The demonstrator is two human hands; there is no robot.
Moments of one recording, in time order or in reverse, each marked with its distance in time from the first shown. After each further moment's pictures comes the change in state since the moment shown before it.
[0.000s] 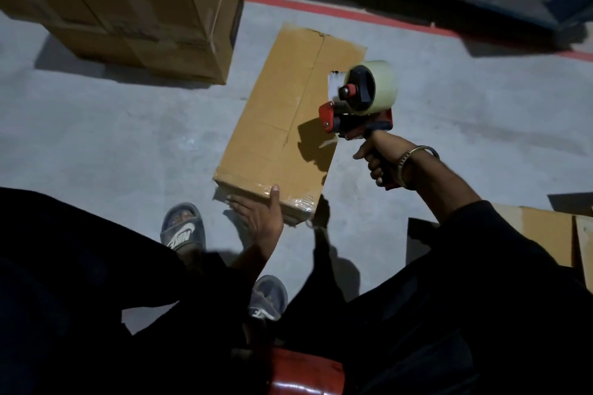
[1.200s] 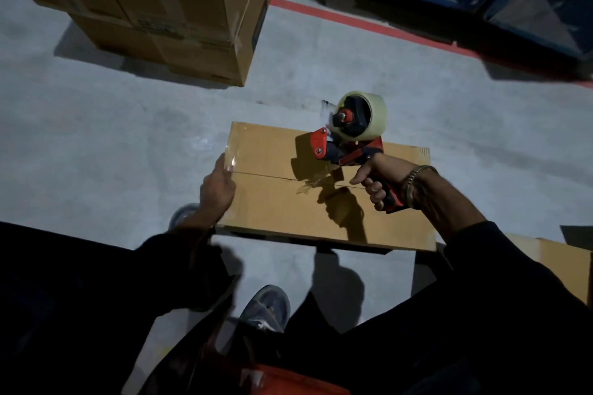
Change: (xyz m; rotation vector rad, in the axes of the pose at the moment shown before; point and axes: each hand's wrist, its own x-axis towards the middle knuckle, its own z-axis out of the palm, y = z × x) left_hand 0.132 -0.013 -0.106 0.144 -0.004 0.296; right_hand 0.016 -0.014 0.033 -0.091 -0.242 0.118
